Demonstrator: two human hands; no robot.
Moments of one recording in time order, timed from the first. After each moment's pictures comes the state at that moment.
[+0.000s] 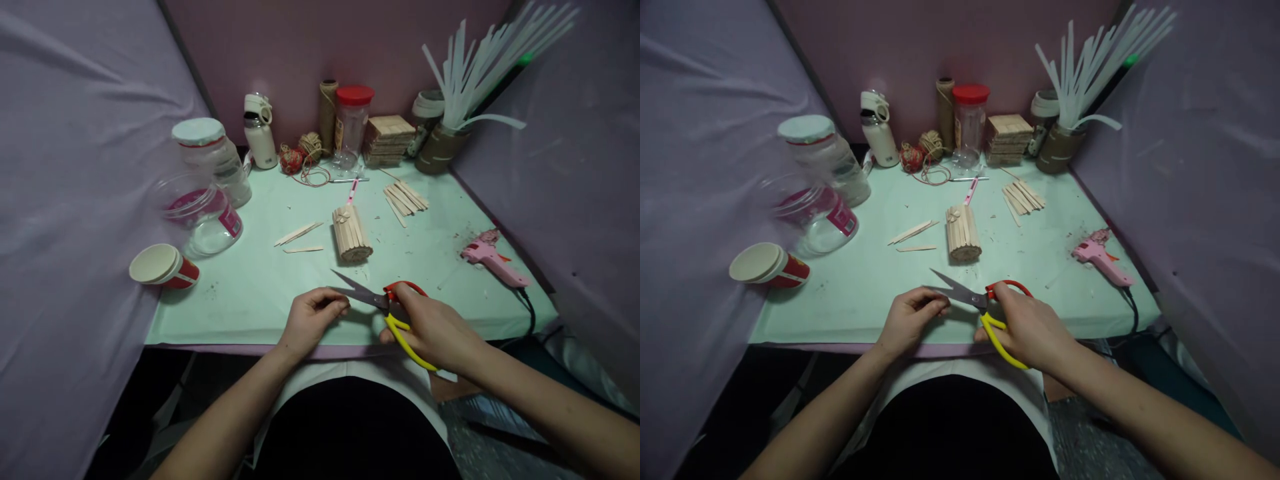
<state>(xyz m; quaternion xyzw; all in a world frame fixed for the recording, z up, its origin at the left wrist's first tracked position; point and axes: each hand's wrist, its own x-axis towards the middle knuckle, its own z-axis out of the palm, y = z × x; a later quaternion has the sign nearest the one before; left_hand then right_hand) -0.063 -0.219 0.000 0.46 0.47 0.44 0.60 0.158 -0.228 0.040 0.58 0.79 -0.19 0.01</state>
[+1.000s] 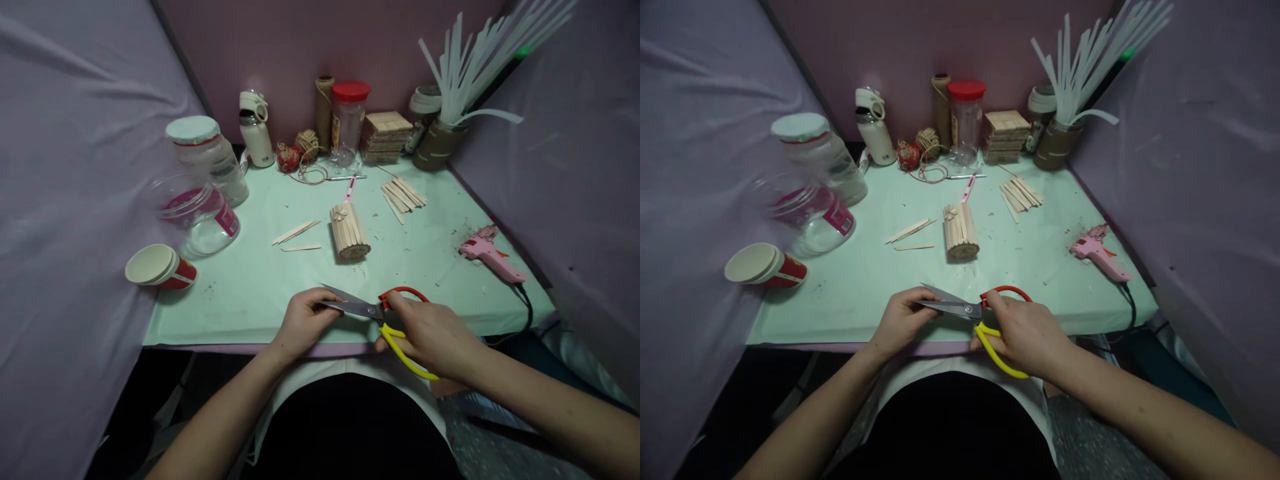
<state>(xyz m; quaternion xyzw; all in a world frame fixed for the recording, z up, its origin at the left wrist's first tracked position) -0.067 -0.217 0.014 0.54 0.48 0.40 0.56 0.155 -0.238 0.039 0.54 0.83 -0.14 0.02</state>
